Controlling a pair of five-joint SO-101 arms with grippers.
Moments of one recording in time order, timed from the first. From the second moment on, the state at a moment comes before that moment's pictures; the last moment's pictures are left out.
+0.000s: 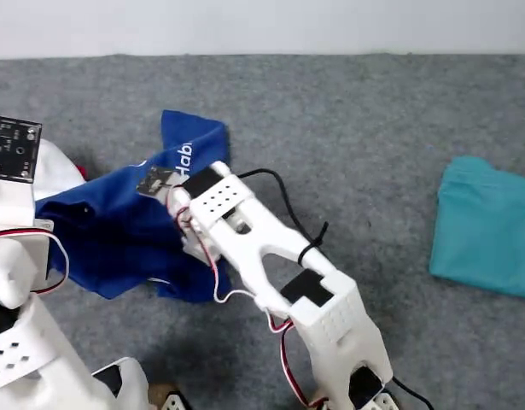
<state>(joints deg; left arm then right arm) -31.9 -43.0 5.1 99.4 -24.0 -45.5 33.8 -22.3 85.5 17.4</state>
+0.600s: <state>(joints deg) -31.9 -43.0 5.1 99.4 -24.0 -40.5 38.1 -25.0 83.9 19.6</state>
